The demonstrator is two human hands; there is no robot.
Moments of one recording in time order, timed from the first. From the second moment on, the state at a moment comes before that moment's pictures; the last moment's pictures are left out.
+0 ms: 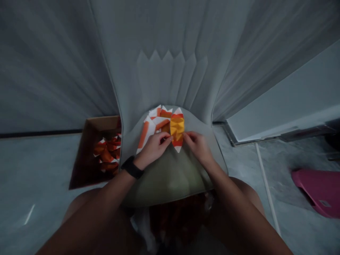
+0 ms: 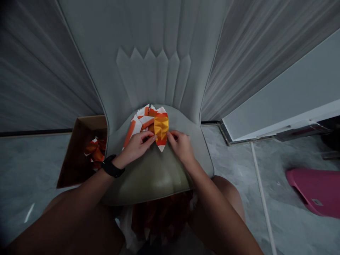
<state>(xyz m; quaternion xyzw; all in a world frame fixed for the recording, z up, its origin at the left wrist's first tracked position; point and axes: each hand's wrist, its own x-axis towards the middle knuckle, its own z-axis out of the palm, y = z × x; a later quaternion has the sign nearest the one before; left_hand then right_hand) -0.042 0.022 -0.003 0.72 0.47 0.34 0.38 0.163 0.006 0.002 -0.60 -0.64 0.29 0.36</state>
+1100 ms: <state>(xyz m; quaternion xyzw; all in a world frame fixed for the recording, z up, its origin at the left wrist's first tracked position) -0.048 0.027 -0.003 0.73 0.44 0.31 0.41 0.189 0.011 0.020 -0.51 -0.68 0.45 0.27</state>
